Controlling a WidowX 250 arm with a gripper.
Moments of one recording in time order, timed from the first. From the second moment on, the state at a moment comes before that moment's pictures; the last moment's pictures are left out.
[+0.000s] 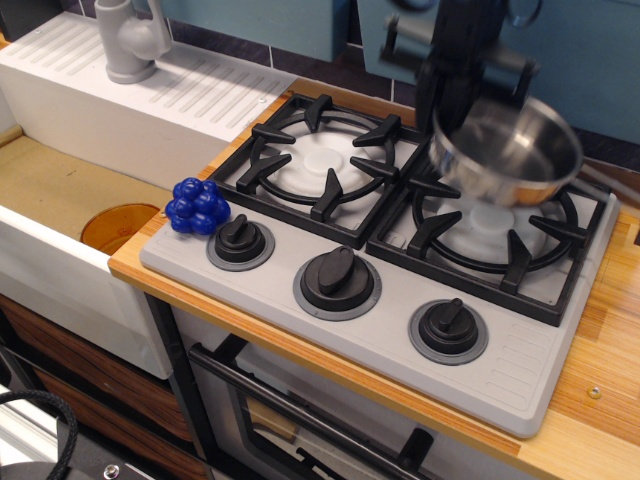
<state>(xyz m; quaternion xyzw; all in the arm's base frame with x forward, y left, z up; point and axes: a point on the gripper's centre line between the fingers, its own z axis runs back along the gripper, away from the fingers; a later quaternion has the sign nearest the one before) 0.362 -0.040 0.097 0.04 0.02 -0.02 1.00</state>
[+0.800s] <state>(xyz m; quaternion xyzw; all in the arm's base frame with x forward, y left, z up) 0.372 0.038 0.157 0.04 0.04 -0.08 1.00</state>
